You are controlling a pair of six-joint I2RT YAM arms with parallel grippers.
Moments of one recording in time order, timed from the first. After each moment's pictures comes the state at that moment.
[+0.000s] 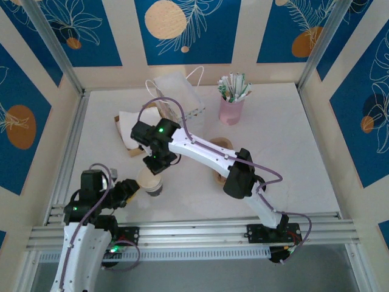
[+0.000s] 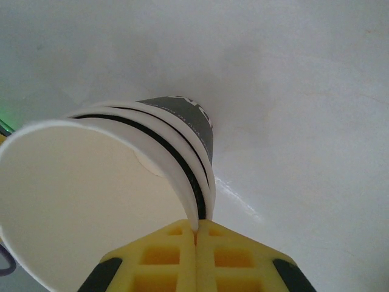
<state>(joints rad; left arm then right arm) -0.01 0.40 0.46 -1.00 0.61 -0.81 1.09 2.27 2.34 -1.46 -0.10 0.37</state>
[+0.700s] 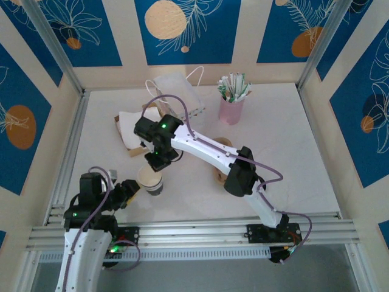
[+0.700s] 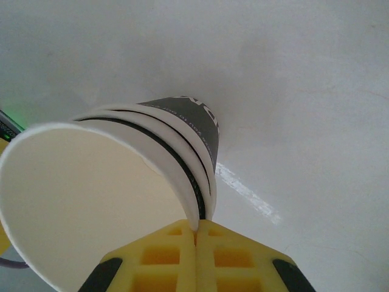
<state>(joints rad) 0.00 0.31 0.44 -0.99 0.64 -0.83 1.05 2.27 2.34 -1.46 -0.17 0.38</state>
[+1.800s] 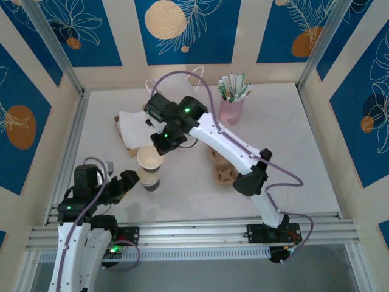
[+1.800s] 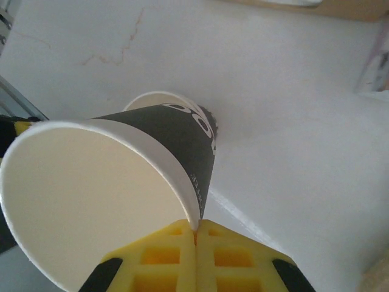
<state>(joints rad) 0.00 0.44 0.63 -1.04 0.58 -0.72 1.00 2.13 2.54 -1.57 -0.12 0.38</state>
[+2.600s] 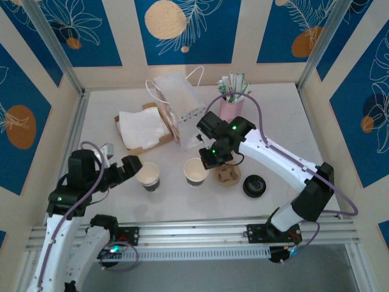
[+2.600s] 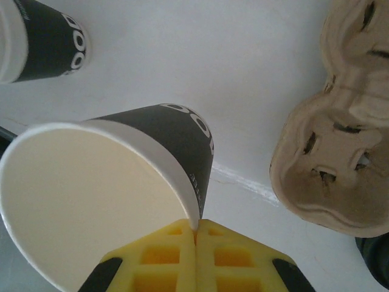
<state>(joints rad) -0.24 0.62 0.84 -0.91 0.46 -0.70 0.81 1.52 1.44 -1.24 -0.15 0.43</state>
